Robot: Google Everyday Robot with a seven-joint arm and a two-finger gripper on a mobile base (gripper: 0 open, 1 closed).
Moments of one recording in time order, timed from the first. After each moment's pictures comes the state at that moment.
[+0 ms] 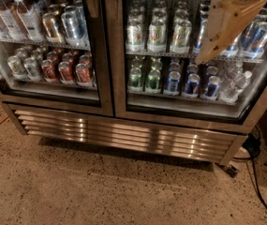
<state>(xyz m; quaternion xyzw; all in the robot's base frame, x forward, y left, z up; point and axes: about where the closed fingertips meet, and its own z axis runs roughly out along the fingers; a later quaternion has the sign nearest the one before) 0.420 -0.056 1.139 -0.80 0.37 -0.24 0.41</state>
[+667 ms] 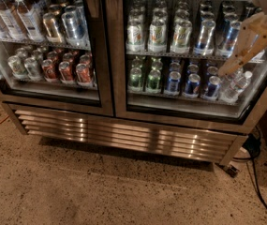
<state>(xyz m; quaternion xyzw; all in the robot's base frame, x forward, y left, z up) 0.431 -0.102 1.113 -0.79 0.38 -0.22 0.42</state>
